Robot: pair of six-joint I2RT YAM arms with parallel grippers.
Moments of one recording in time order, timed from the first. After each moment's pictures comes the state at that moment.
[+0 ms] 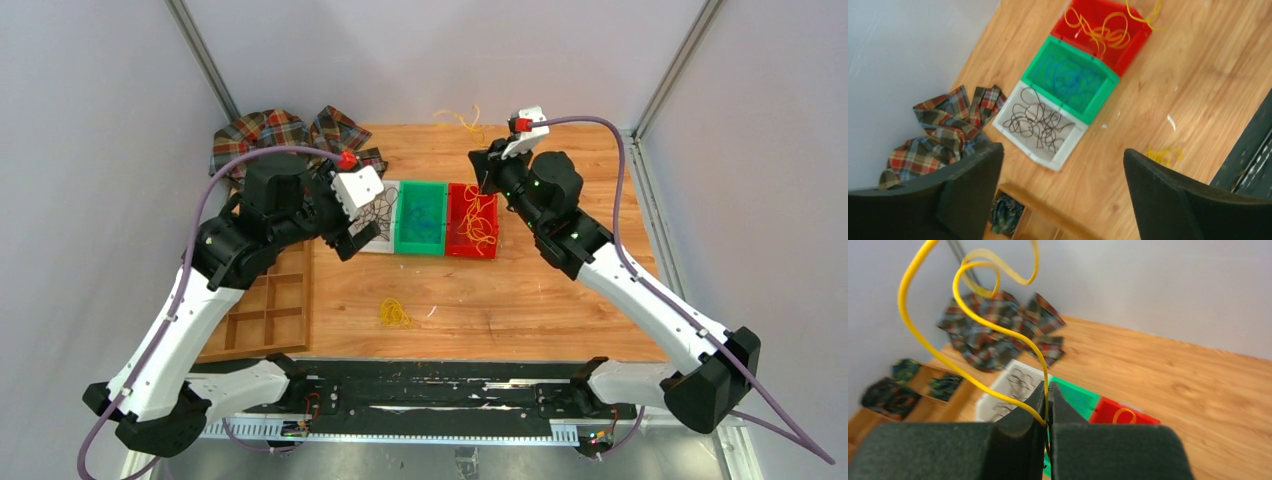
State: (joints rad) left arm -0.59 1.06 1.49 -0.87 0.19 0.50; right arm 0.67 1.20 1.17 0.10 0.12 0.18
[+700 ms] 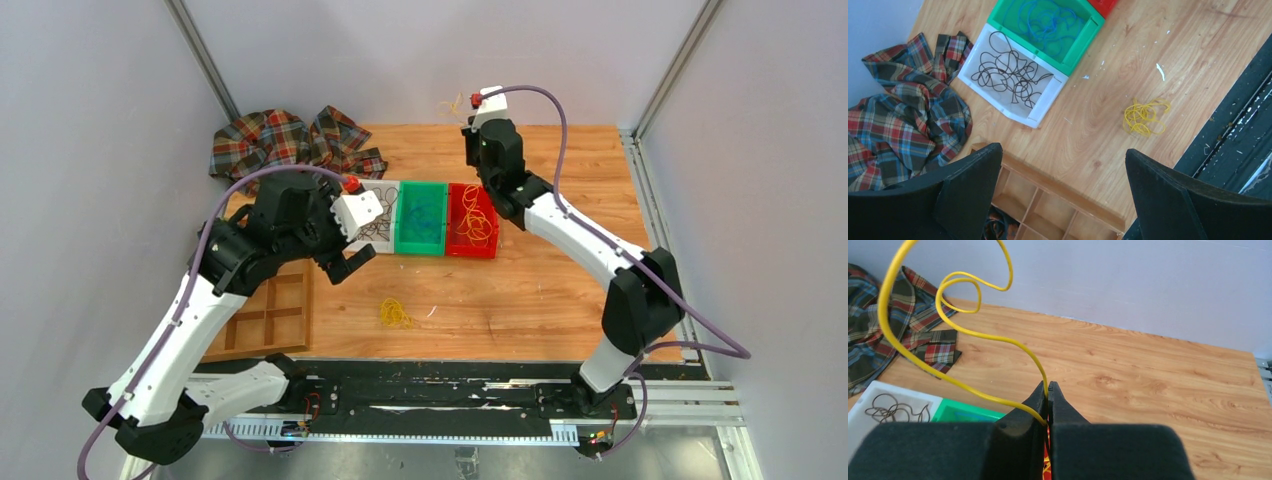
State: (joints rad) left arm -0.59 1.01 1.37 -1.02 0.15 0.50; right arm 0.59 1.63 1.40 0.08 0.41 0.00
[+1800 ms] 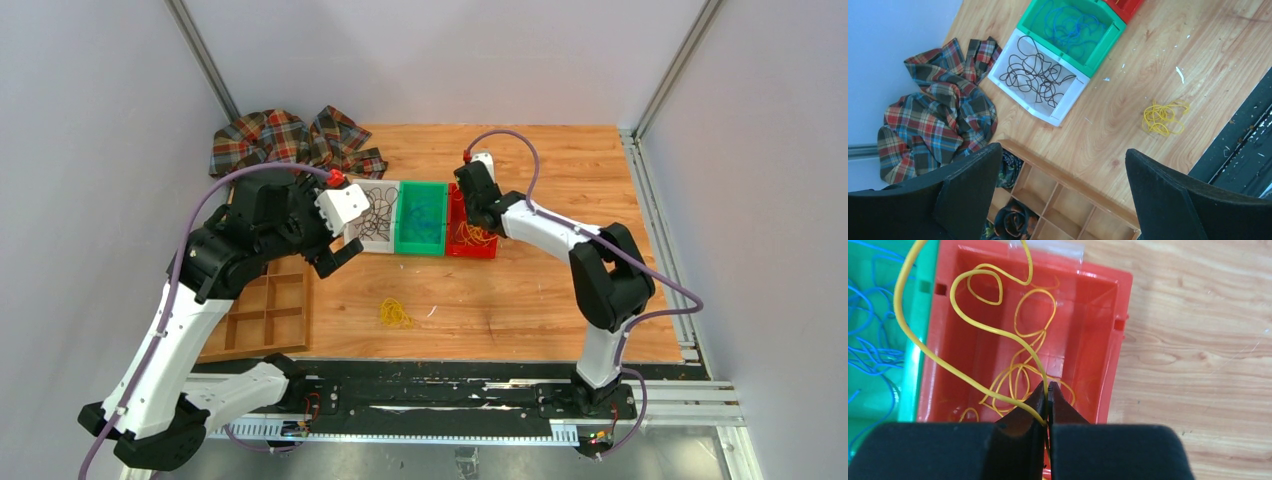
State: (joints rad) left arm -0.52 0.99 1.45 -1.06 0.15 0.56; right arm 0.59 1.83 1.30 -0.27 0.41 0.24
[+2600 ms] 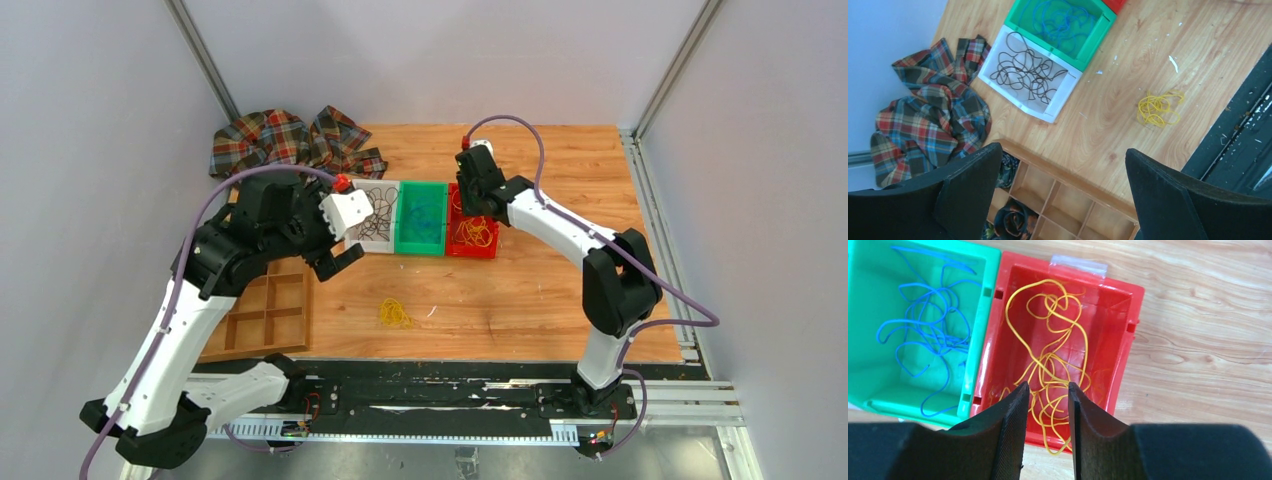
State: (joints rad) left arm -0.52 1.01 1.46 -1.09 0.17 0.60; right arm 0.59 1.79 1.43 -0.46 0.32 0.27
